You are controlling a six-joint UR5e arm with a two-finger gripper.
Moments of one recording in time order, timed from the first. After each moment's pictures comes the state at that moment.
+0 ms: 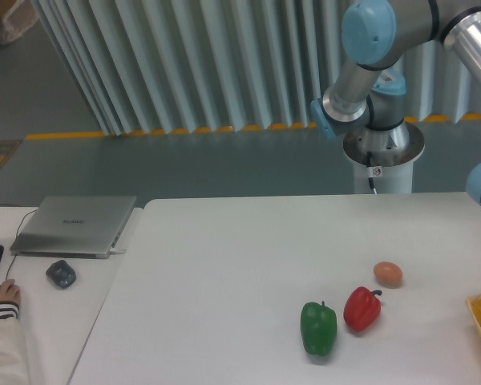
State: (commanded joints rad) arm 2.61 -2.17 -1.37 -0.97 1.74 1.26
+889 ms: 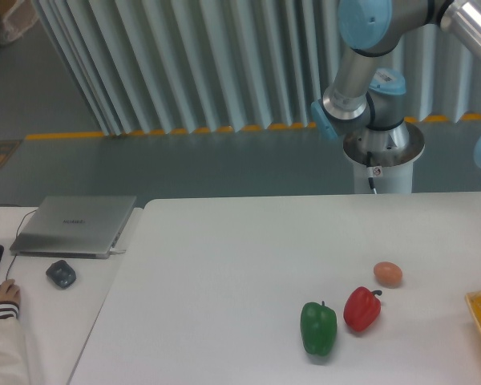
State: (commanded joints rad) arm 2.65 -2.10 -1.37 -1.02 1.60 1.22
